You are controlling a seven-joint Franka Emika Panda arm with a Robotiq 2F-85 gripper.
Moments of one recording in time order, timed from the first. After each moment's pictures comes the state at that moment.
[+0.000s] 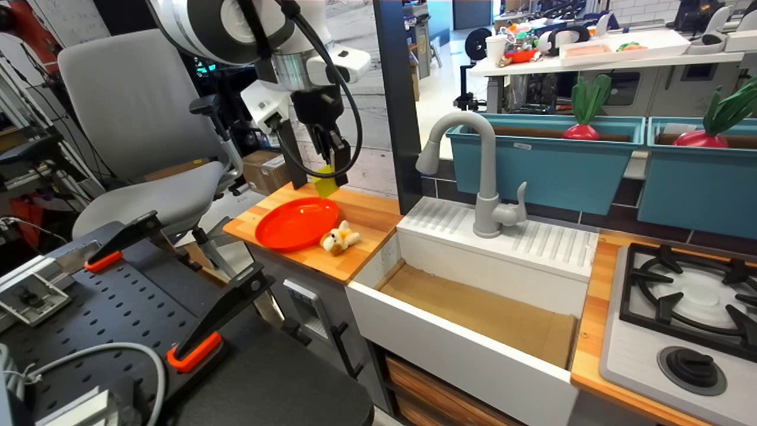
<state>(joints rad) -0.01 0.71 0.04 -1.99 0.20 2.79 0.26</state>
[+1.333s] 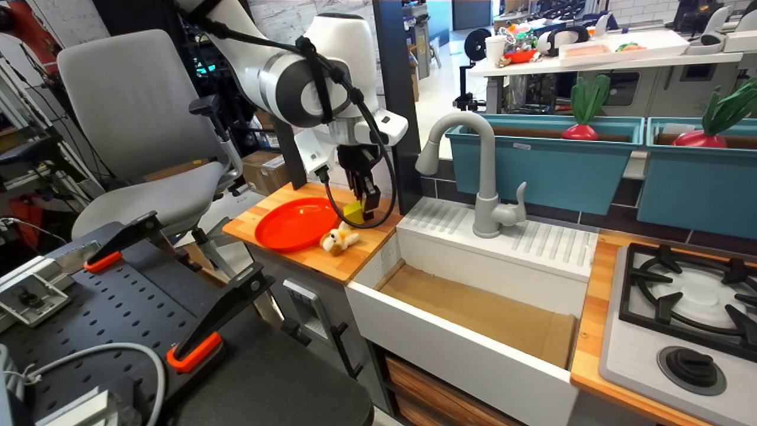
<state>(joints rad) -0.03 1.07 0.03 -1.59 0.23 2.68 0.32</state>
